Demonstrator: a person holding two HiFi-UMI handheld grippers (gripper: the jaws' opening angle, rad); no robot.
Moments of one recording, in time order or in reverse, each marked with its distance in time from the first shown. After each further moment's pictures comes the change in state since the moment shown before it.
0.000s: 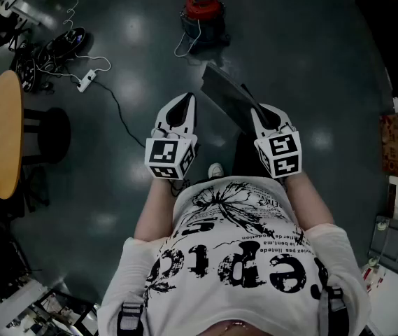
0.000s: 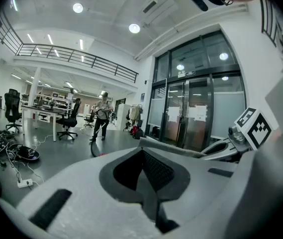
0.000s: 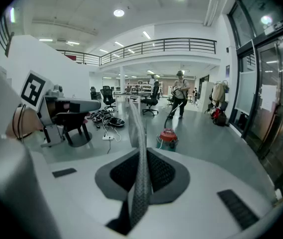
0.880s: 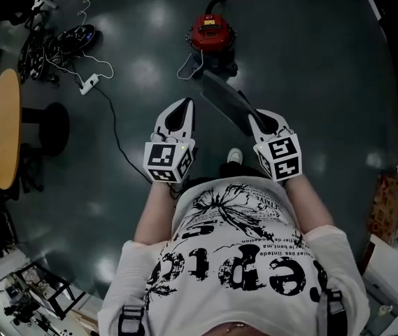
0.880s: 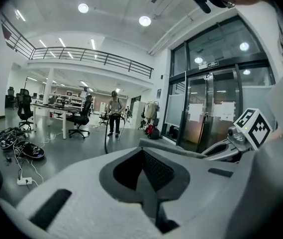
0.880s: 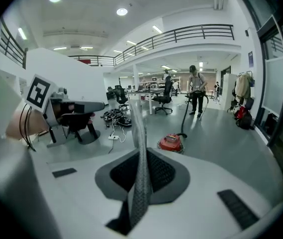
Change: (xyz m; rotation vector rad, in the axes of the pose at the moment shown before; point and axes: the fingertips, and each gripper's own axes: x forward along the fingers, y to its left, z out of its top) left arm 0.285 0.049 0.044 -0.051 0.017 0.181; right arm 0.190 -0.236 0.086 -0.060 0.031 0.234
